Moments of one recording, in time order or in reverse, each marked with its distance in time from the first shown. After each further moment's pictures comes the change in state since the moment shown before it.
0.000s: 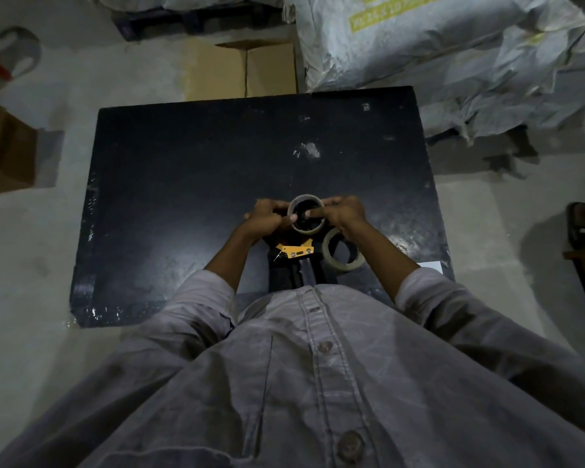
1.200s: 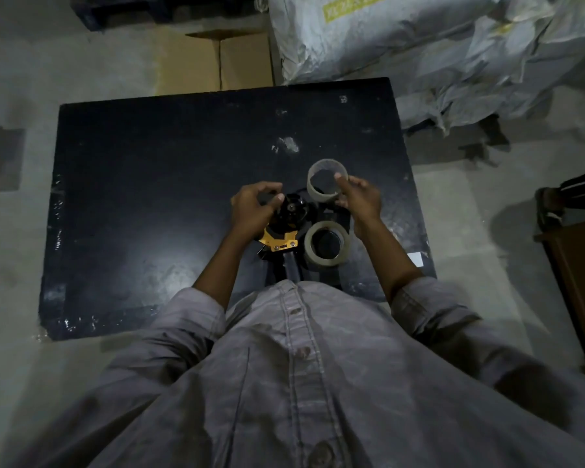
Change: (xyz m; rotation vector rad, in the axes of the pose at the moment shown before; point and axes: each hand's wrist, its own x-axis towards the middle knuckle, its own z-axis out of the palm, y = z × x) left_hand 0.002 0.010 0.022 -0.042 0.329 0.198; right_hand -0.012 0.014 -0.058 0.565 0.233 -0.066
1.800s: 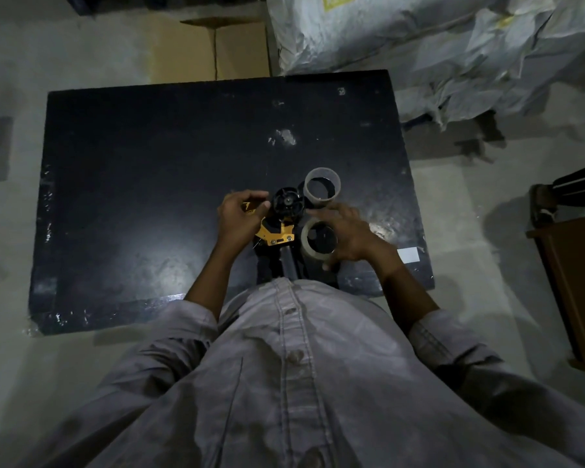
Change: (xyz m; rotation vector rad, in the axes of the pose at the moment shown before) left_hand -0.031 -0.025 -0.007 -0.077 0.085 -0.040; right_hand -0.054 0.011 -0.036 -1.345 -0.641 -0.341
